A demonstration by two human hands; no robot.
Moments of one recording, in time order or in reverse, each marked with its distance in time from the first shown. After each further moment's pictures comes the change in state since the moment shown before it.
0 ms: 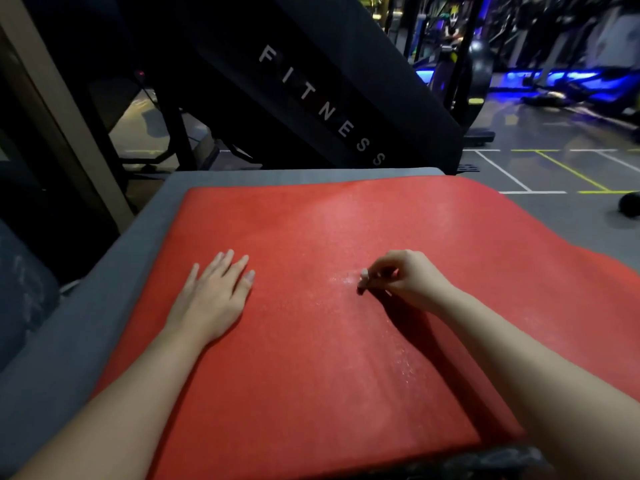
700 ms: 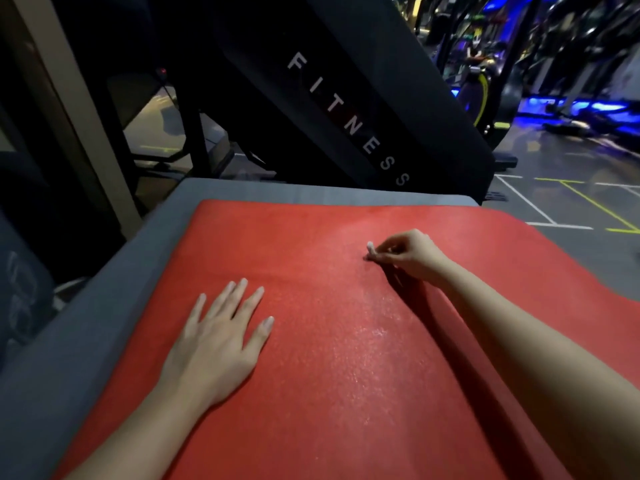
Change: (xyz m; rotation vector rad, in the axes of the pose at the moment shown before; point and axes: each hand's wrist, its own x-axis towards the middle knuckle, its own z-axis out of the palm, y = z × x) left_hand 0.002 -0.004 0.005 0.090 -0.011 0.010; right_hand 0.156 0.039 0.005 -0.041 0.047 0.095
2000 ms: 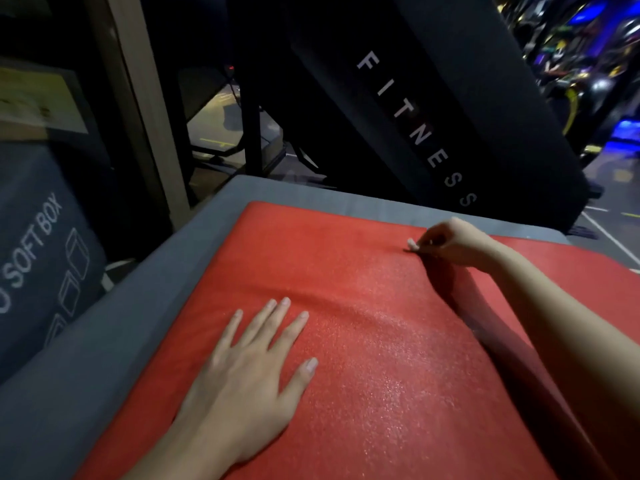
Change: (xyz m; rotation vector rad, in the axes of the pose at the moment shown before) left_hand 0.001 0.000 -0.004 -0.056 0.010 -0.006; right_hand 0.126 -0.003 0.012 -0.232 -0.165 -0.087
